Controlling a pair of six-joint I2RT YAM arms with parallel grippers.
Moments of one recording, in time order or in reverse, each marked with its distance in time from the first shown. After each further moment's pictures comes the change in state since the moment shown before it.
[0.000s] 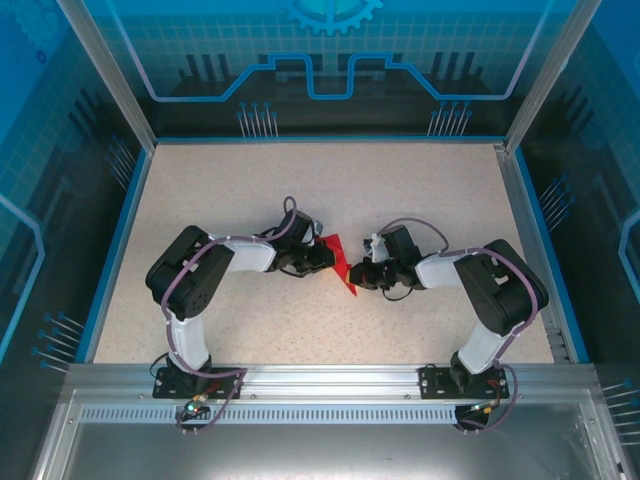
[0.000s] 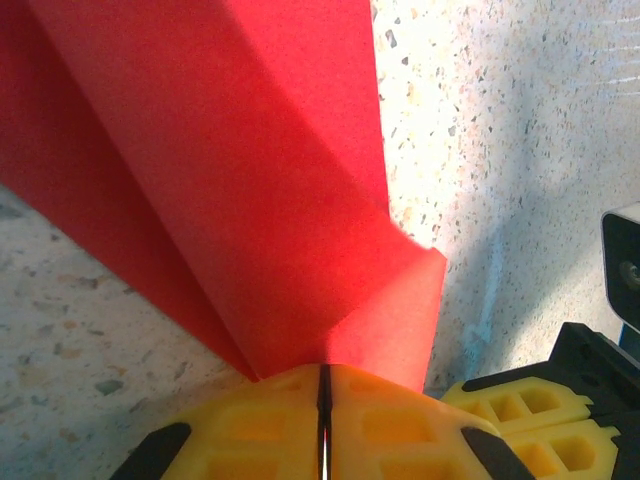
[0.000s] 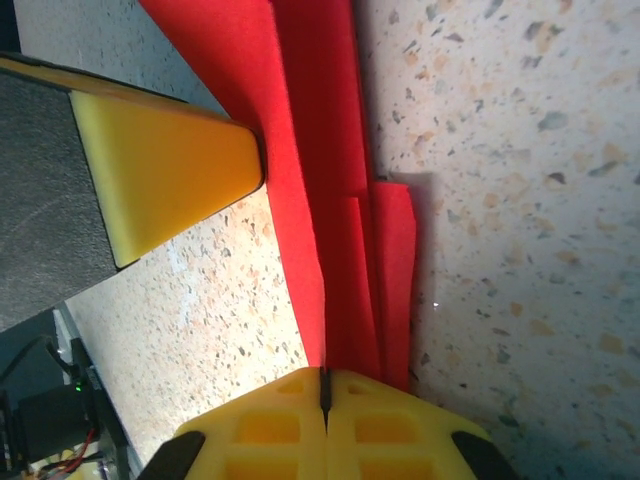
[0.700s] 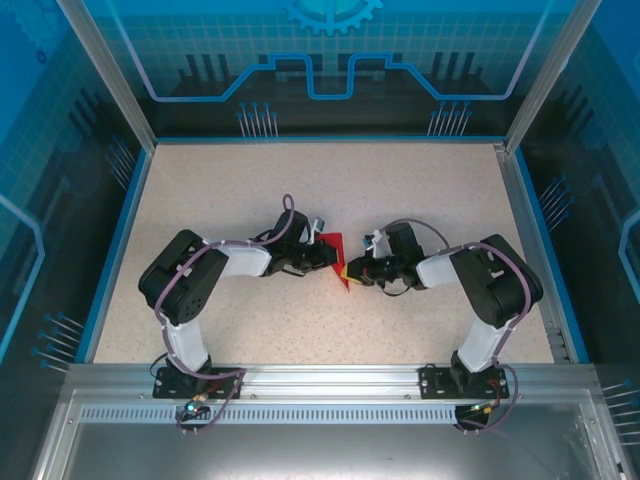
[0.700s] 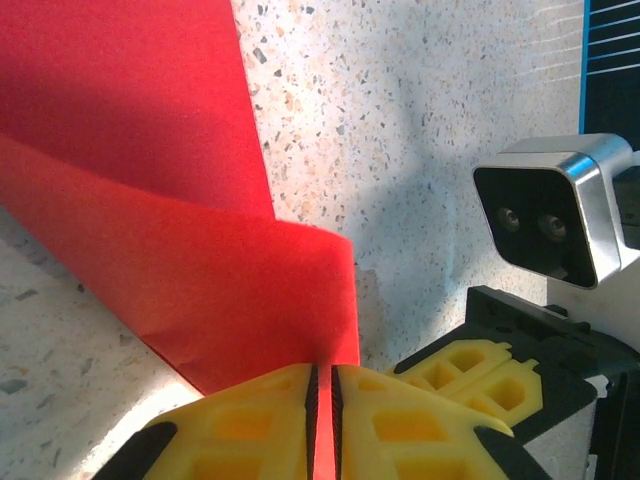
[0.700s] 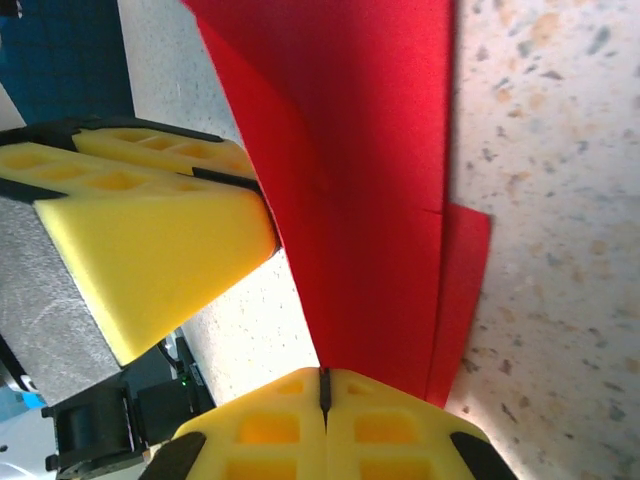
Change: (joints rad) left arm 0.000 -0.047 -0.063 0.138 0.052 0.030; right arm -0.035 0.054 -0.016 0.190 -0.153 0.171
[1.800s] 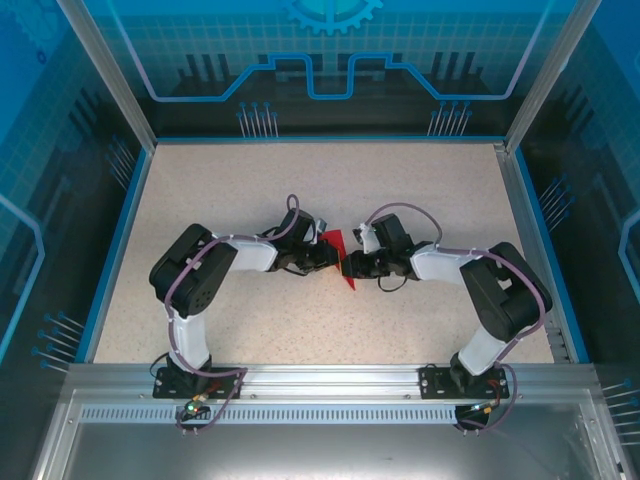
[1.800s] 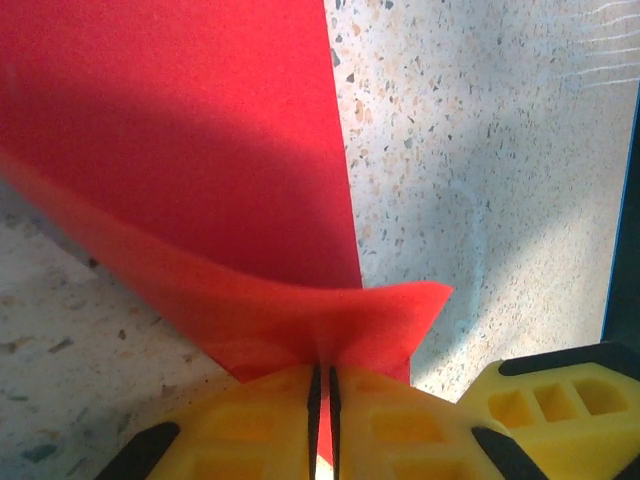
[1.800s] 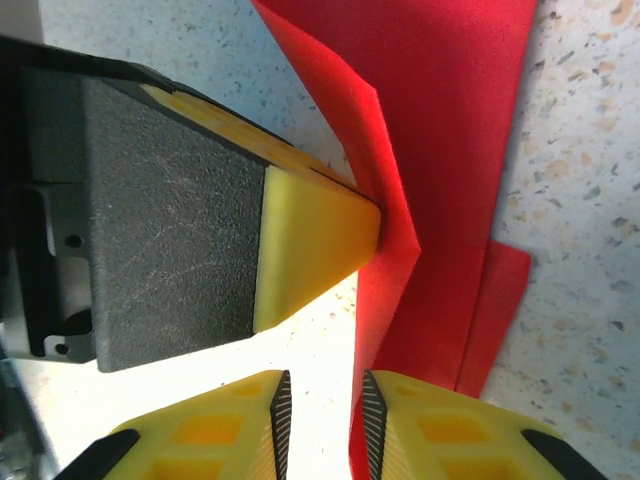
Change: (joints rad) left arm 0.000 0.075 0.073 -0.075 -0.019 -0.008; right arm 0.101 -0.095 0.158 -0.390 0.315 -0.400
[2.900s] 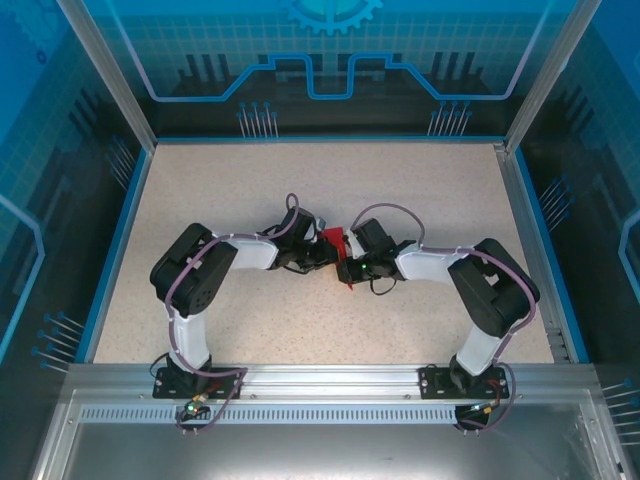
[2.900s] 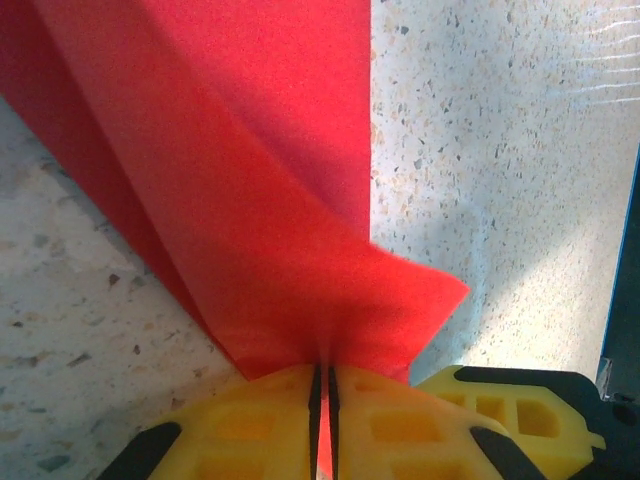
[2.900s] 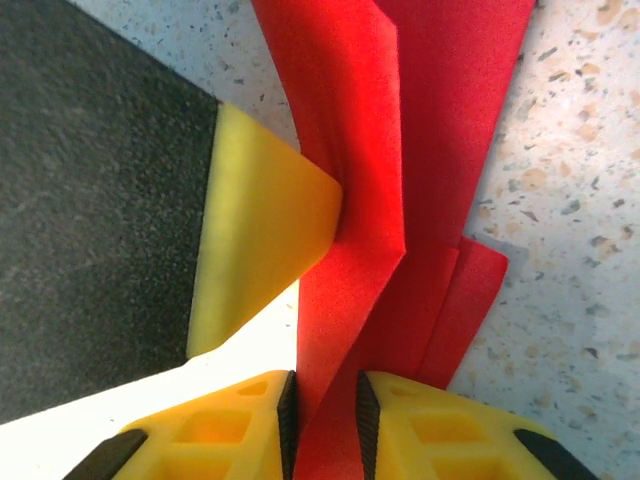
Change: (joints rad) left arm 0.000 0.003 0.021 -0.027 -0.019 -0.026; right arm 0.099 0.058 0.071 -0.097 0.240 -0.076
